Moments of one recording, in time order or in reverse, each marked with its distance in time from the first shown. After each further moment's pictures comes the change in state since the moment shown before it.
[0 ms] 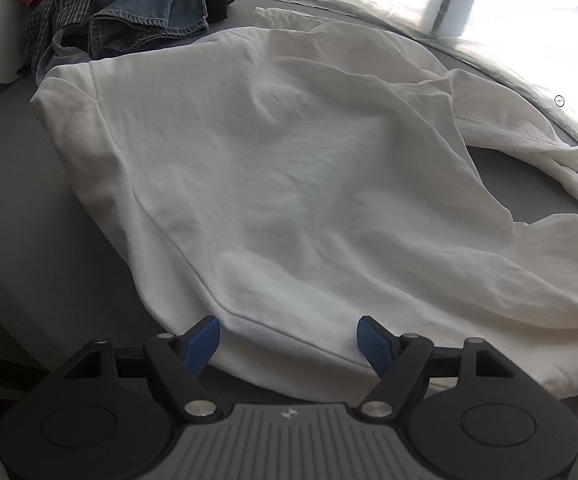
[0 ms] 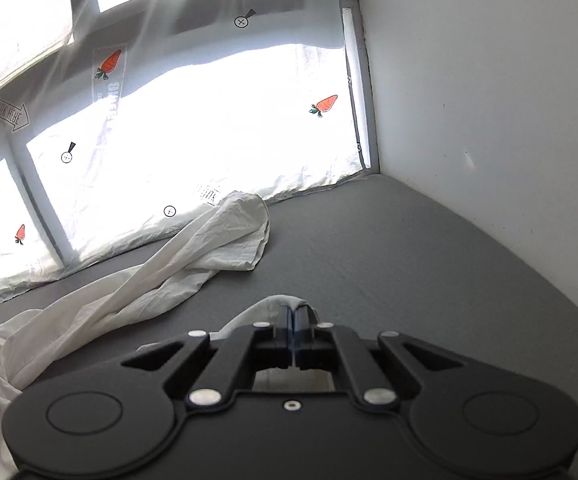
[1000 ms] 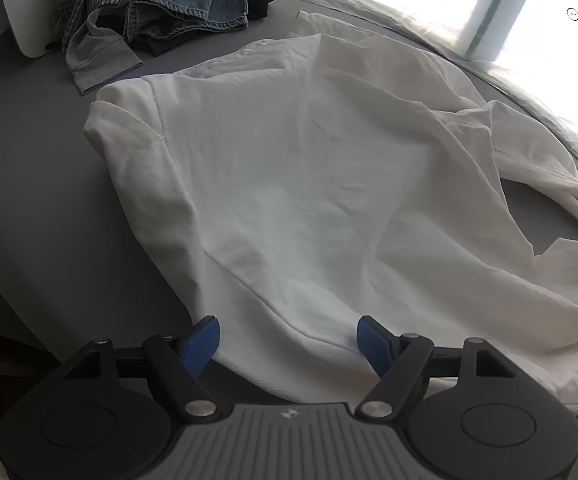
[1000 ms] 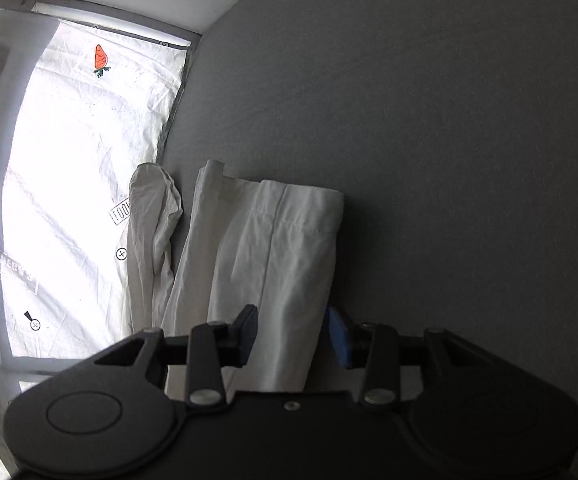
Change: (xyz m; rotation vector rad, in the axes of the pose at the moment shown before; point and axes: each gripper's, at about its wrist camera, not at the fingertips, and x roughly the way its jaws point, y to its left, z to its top) left arm -0.003 0.025 0.008 -0.078 0.001 0.015; right arm 0.068 -0.087 -0.153 0.960 0.342 0.037
